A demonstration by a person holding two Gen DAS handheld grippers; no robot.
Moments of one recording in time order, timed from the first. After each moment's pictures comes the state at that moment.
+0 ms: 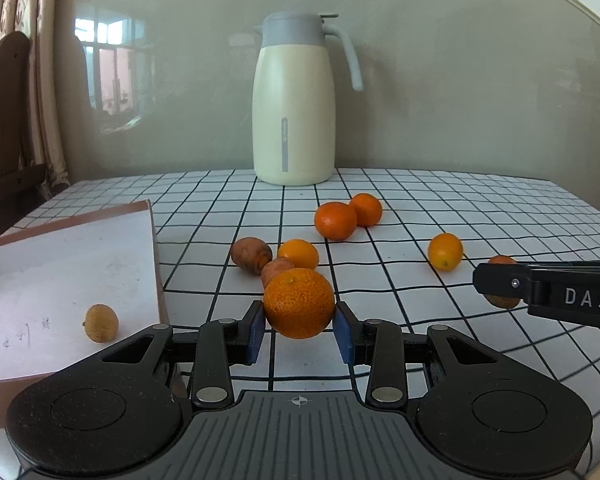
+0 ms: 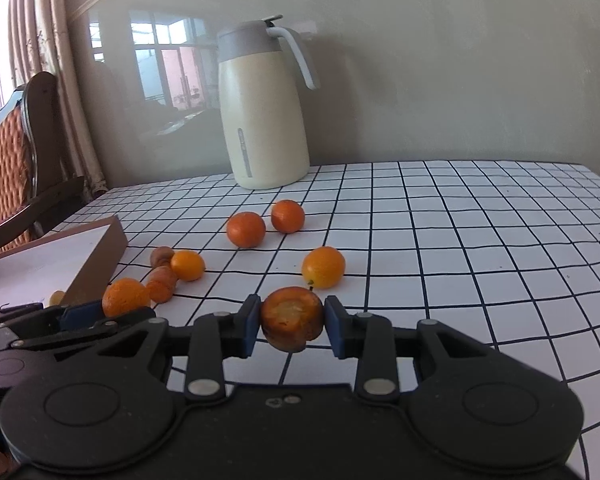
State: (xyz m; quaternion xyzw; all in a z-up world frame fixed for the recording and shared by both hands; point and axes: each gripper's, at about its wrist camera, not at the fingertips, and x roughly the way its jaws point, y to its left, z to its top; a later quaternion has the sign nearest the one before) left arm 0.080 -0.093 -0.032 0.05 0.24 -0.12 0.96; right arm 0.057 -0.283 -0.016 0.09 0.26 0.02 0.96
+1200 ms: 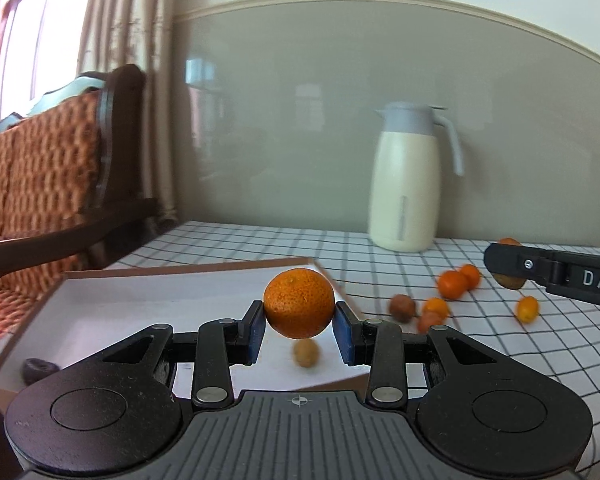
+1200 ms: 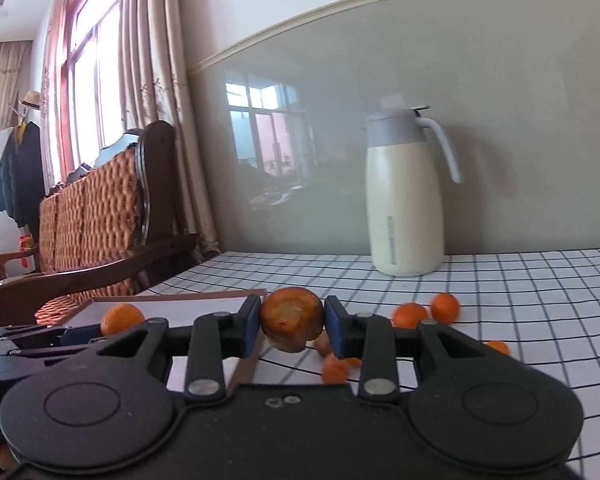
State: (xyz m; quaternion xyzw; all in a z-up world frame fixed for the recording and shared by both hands) left arm 0.033 0.032 0.009 0.01 0.16 -0.02 0.99; right arm 0.051 -0.190 0.026 0.08 0.12 0.15 0.98
